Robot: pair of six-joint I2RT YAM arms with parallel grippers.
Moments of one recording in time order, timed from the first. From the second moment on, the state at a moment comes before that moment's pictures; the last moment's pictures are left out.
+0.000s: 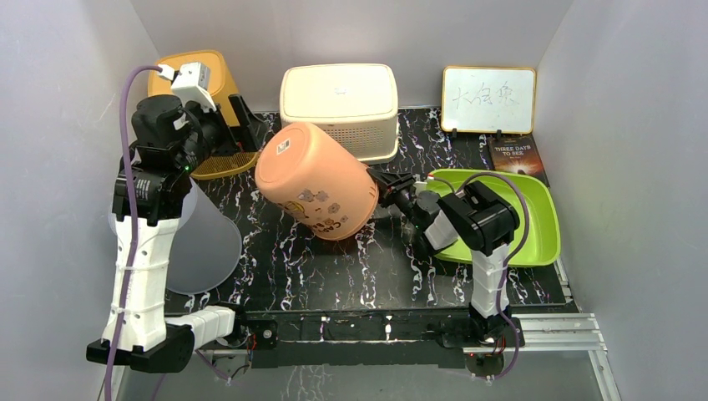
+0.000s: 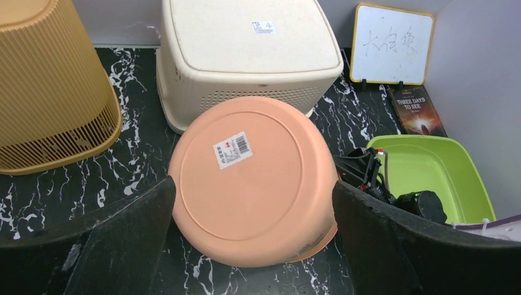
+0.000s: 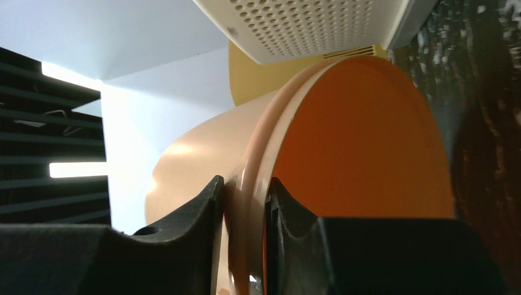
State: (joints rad) left arm -0.18 1.16 1.73 -0.86 0.15 -0.27; right arm 0.48 2.03 0.61 1.54 -0.15 1.90
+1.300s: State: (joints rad) left arm -0.18 1.16 1.63 -0.80 0.15 -0.27; right arm 0.31 1.92 0.64 1.12 -0.32 1.22
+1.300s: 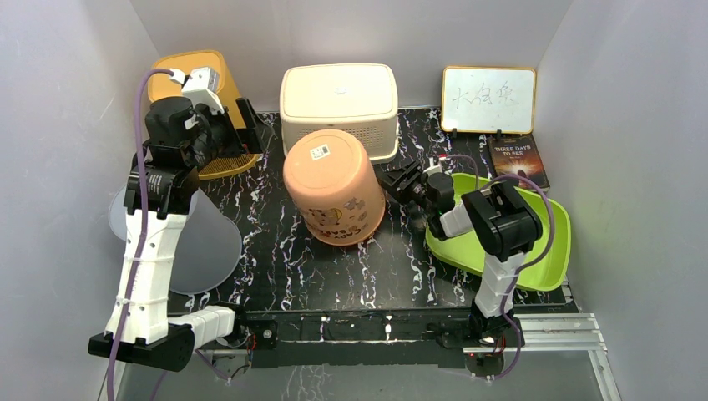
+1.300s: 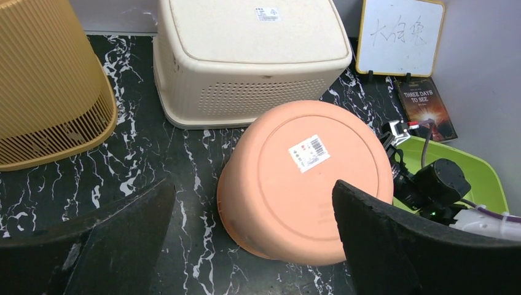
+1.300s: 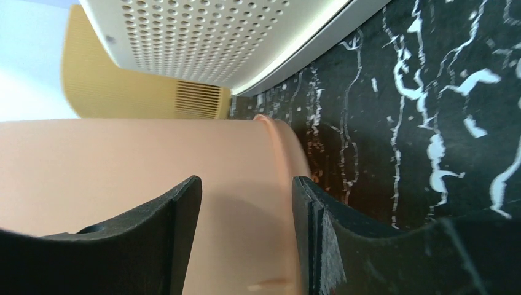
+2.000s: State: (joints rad) left arm -0.18 1.18 1.61 -0.78 0.17 -0.27; right arm 0.52 1.51 0.83 0.22 0.16 0.59
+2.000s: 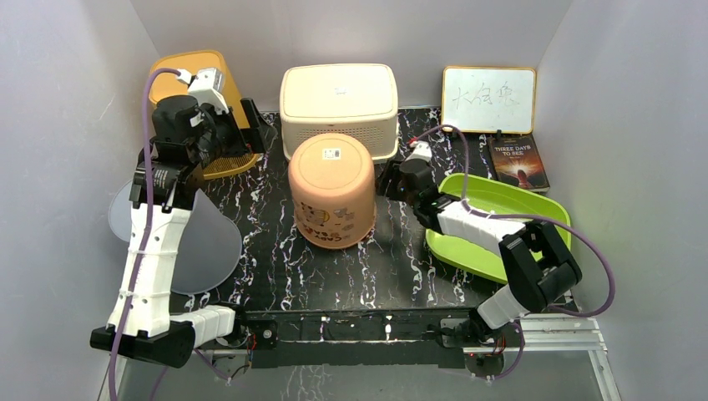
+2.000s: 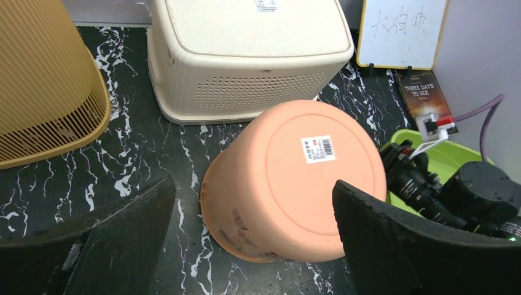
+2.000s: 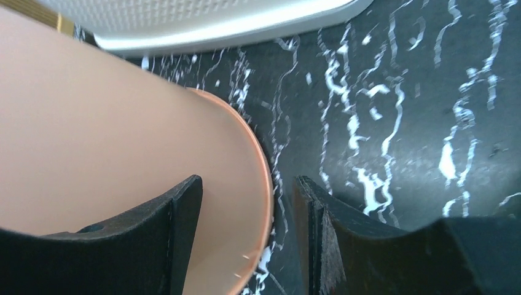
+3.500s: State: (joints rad) left arm -0.18 1.18 1.55 -0.75 0.23 -0.27; right arm 0.68 1.44 1.12 -0.24 0.68 0.40
